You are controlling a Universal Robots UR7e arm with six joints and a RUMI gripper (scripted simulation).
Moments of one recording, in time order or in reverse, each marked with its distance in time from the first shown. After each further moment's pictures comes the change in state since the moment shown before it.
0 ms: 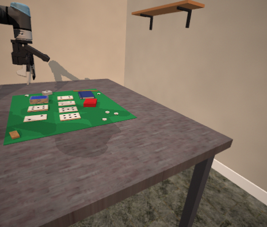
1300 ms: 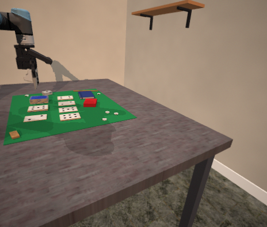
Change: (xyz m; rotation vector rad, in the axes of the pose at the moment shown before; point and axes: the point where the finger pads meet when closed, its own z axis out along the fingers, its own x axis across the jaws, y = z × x) arm -0.026 -0.018 0.018 0.061 -0.045 -0.046
